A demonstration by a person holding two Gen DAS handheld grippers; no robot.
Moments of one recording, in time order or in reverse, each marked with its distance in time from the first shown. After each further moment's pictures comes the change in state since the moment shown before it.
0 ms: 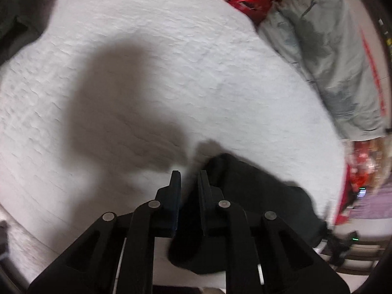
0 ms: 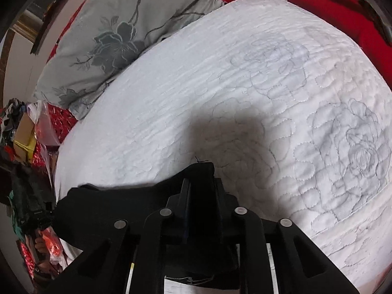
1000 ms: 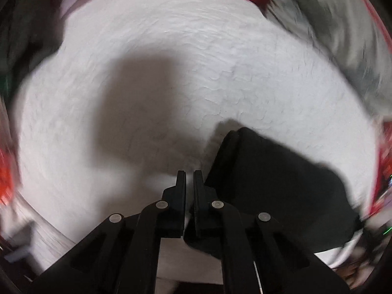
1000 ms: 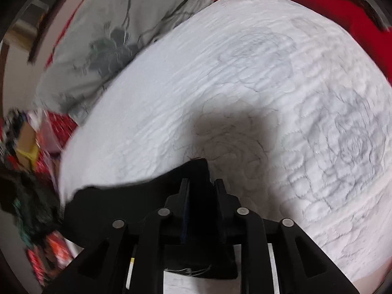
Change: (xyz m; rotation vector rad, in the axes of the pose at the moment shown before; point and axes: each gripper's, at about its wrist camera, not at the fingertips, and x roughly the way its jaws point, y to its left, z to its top) left arm 0.005 -0.015 -0.017 0.048 -0.023 0.215; right arm -0.015 -0.018 -0.003 0.101 0.002 0.046
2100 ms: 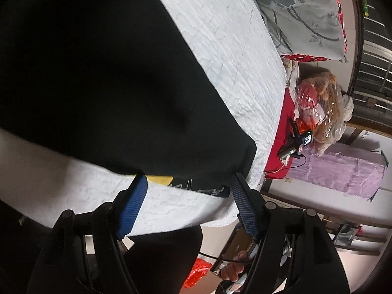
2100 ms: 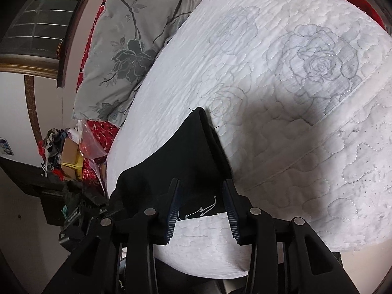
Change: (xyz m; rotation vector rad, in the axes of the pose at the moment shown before) left arm 0.058 -0.243 -0.172 -0.057 0.365 -0.578; right arm -0.030 -0.039 -0.046 0.093 0.058 0.254
